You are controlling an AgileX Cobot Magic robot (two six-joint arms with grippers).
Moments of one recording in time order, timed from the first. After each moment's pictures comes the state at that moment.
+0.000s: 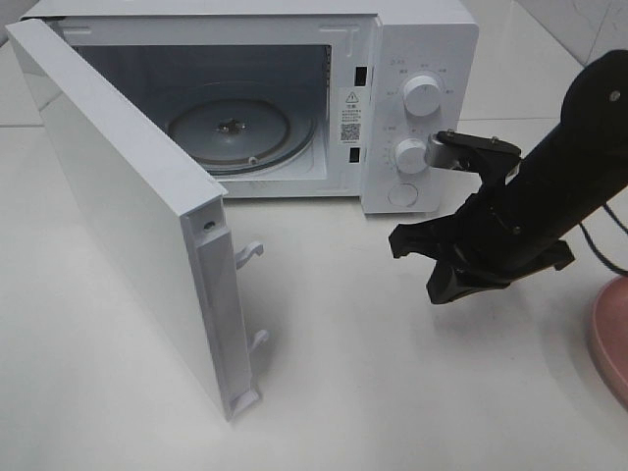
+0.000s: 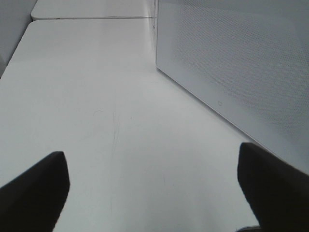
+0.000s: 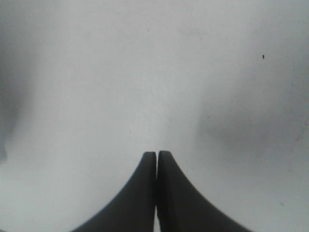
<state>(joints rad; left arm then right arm) -0.02 0.00 -0.50 -0.09 1.05 0.03 0.37 1.64 -0.84 0.33 0.51 0.03</state>
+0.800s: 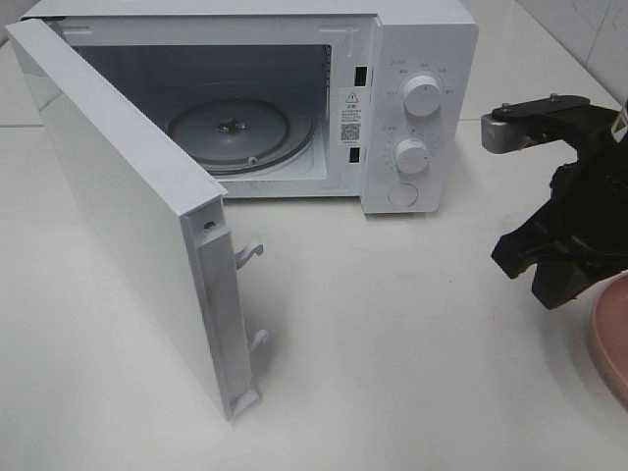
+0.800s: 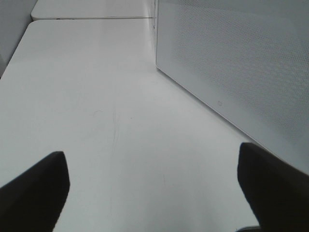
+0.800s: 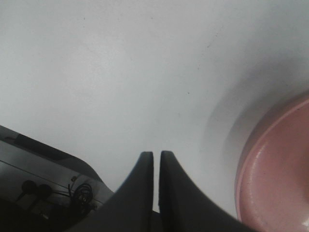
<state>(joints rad) -0.02 0.00 -0.50 -0.09 1.05 0.03 0.35 1.40 -0.89 0.05 0.94 0.02</state>
